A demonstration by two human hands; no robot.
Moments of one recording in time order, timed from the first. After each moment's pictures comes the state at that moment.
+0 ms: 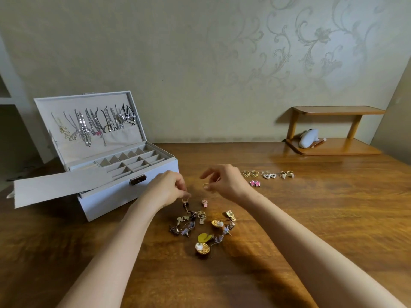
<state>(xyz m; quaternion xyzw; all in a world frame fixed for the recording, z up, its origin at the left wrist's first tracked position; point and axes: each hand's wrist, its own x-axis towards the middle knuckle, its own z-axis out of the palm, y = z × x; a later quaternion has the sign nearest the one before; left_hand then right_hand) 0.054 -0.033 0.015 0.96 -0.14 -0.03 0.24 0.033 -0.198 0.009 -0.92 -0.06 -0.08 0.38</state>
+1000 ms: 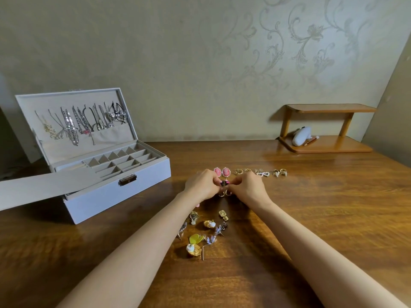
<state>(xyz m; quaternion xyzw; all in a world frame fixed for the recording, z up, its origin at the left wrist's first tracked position) 0.084 -0.127 -0.012 0.95 -0.21 -0.02 0.22 0.047 -0.253 -0.035 -0.93 0.12 -0.15 0.33</state>
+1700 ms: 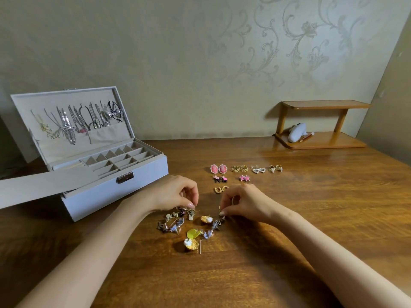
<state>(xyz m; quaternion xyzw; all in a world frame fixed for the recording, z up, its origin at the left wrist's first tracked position) 0.054 -0.047 0.011 0.91 -0.35 -0.11 0.20 -0.009 -0.257 -0.017 -0.94 -0.14 -0.01 0.30</state>
